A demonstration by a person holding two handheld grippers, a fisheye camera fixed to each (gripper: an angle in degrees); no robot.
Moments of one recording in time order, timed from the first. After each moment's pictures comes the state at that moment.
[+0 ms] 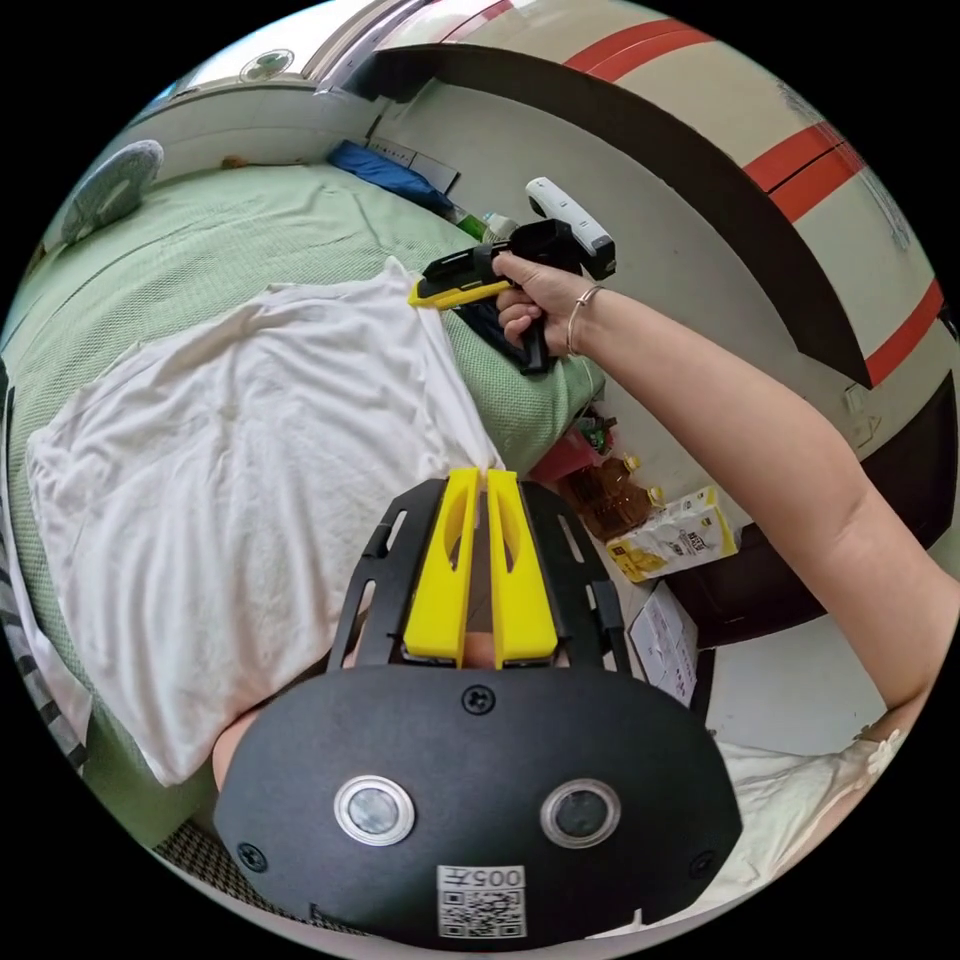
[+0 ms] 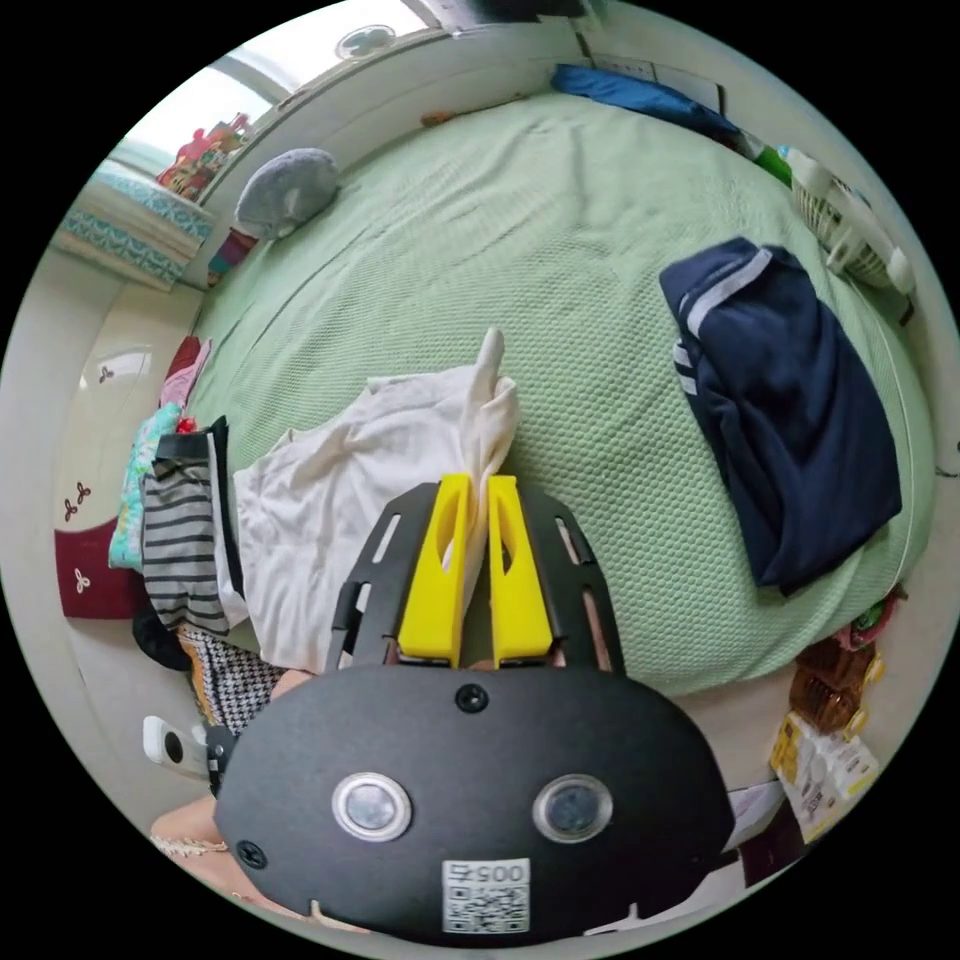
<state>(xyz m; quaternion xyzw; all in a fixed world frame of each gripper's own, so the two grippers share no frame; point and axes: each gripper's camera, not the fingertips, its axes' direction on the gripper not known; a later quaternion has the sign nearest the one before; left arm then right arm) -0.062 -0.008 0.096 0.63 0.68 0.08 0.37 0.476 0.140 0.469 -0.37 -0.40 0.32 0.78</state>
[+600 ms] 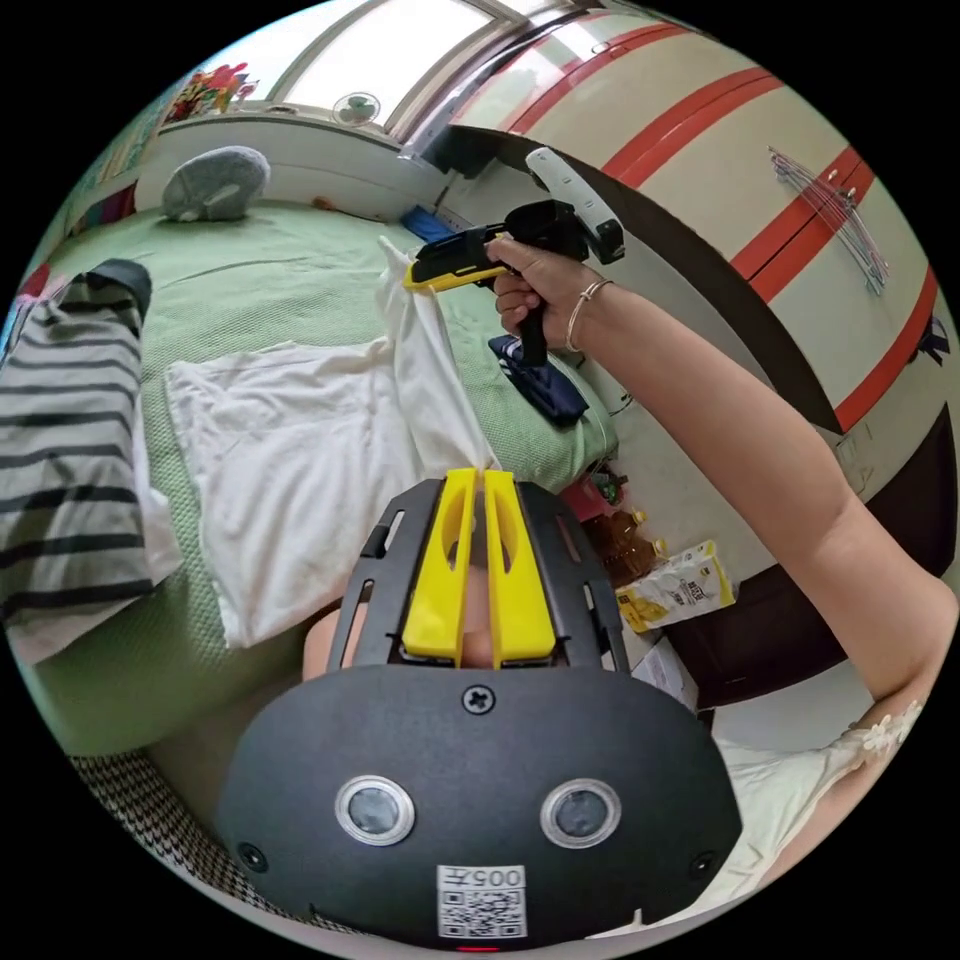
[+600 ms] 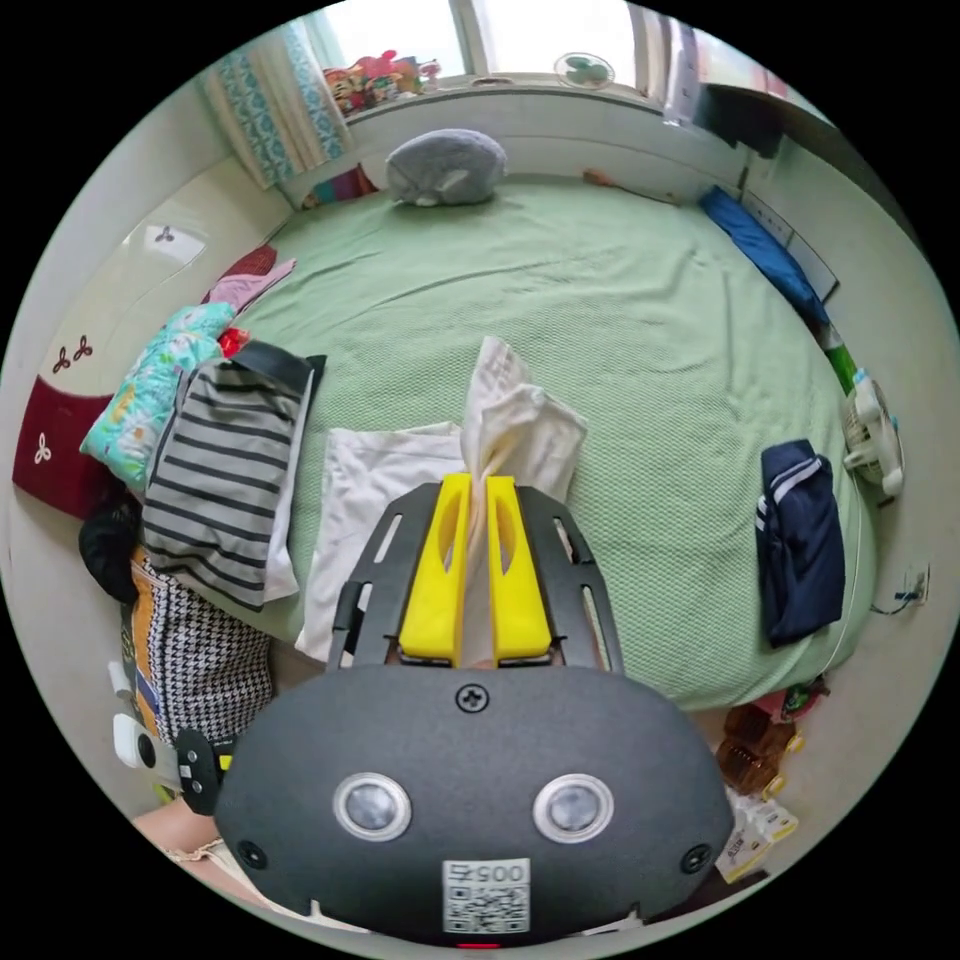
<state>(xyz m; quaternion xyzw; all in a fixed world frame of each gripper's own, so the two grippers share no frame) -0.083 0.037 0.344 0.62 0.71 -0.04 0.34 0.336 -0.092 0.314 -0.28 -0.38 0.18 0.86</state>
